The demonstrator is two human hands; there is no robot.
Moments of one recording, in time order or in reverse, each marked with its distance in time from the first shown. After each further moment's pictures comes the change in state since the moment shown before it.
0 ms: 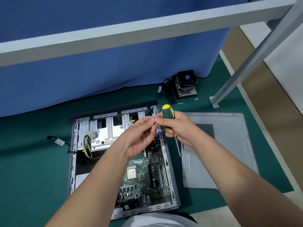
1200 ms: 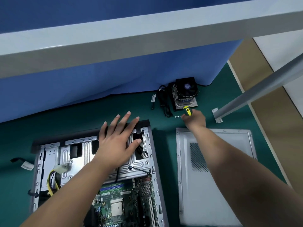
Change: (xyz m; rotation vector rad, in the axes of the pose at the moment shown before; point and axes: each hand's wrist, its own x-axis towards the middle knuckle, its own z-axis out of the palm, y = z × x) left_hand 0.091 0.040 -0.060 2.070 0.438 0.586; right_hand 0.171 0.046 -0.179 -0.859 0.770 0.293
